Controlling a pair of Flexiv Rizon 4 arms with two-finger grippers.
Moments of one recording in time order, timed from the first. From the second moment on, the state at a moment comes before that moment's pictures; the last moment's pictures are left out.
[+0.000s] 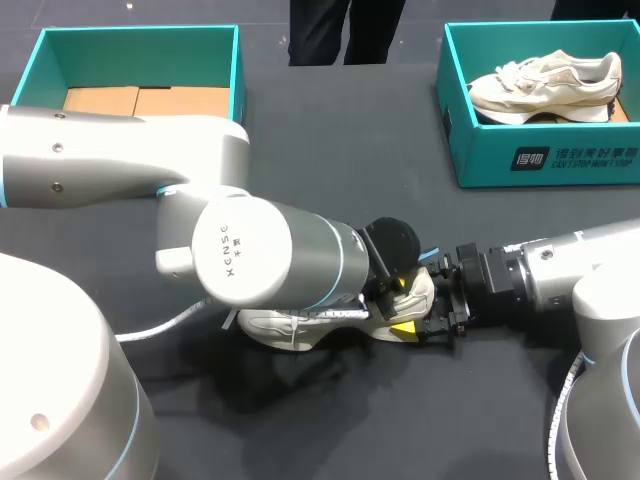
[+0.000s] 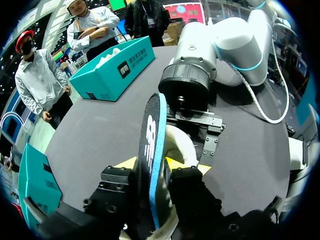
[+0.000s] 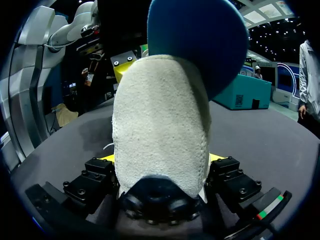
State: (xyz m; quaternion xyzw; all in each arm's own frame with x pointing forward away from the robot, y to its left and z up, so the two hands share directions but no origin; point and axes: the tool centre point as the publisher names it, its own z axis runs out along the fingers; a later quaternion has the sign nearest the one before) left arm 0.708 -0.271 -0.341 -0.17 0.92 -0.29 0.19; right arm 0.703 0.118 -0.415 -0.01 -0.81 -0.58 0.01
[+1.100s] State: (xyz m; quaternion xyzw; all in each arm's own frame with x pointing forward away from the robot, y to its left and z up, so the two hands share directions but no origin) left arm 0.711 -0.294 -0.285 -0.17 0.93 -0.32 0.10; right arm 0.703 0.118 -0.415 -0.01 -0.81 -0.58 0.01
